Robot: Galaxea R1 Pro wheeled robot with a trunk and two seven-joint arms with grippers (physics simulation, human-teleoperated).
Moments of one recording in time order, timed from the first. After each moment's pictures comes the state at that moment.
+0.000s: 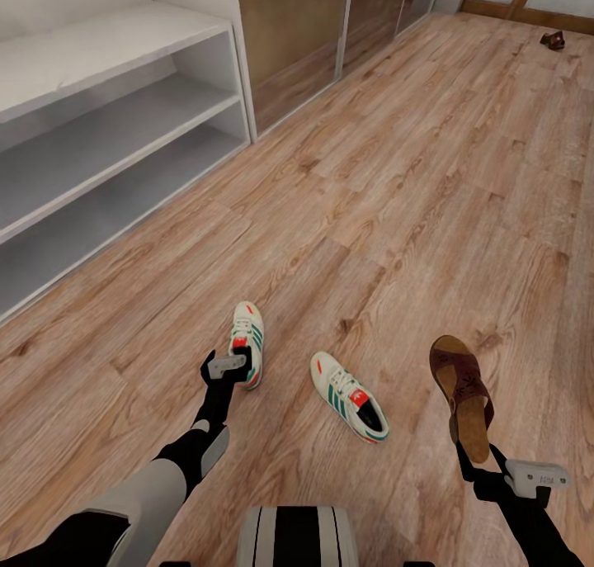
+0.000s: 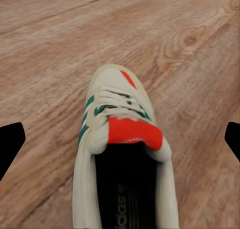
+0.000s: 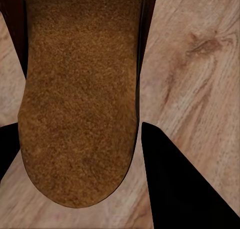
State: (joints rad) left arm -0.80 -0.11 -0.09 -0.27 0.17 -0.71 0.03; right arm 0.08 -0.03 -0.35 -1.52 0.04 -0.06 0.16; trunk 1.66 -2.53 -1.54
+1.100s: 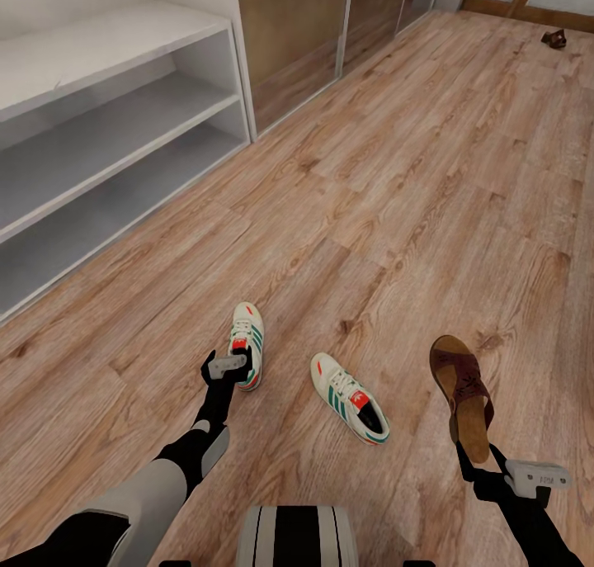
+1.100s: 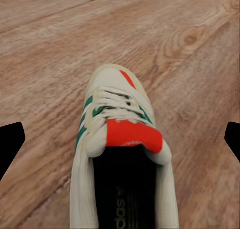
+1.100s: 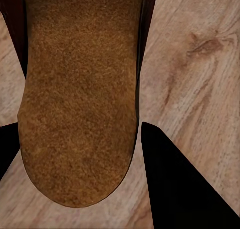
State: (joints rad) left arm -0.80 -0.11 -0.09 -0.27 0.17 -0.71 0.03; right arm 0.08 -0.03 -0.35 -1.52 0.04 -0.06 0.16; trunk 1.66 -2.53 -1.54
